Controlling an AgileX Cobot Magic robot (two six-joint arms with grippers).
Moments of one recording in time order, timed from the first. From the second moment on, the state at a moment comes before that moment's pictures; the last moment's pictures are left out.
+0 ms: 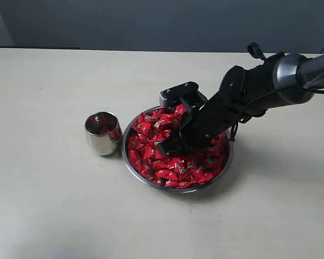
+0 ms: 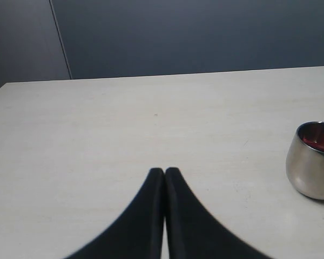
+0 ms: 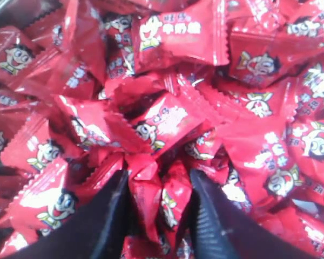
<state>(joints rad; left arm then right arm) 0.12 0.00 0.00 0.05 0.29 -0.02 0.67 1.98 -1.06 0.66 0.39 -0.67</state>
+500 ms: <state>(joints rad) 0.12 0.00 0.00 0.05 0.29 -0.02 0.67 1.97 -1.06 0.66 0.40 -0.67</state>
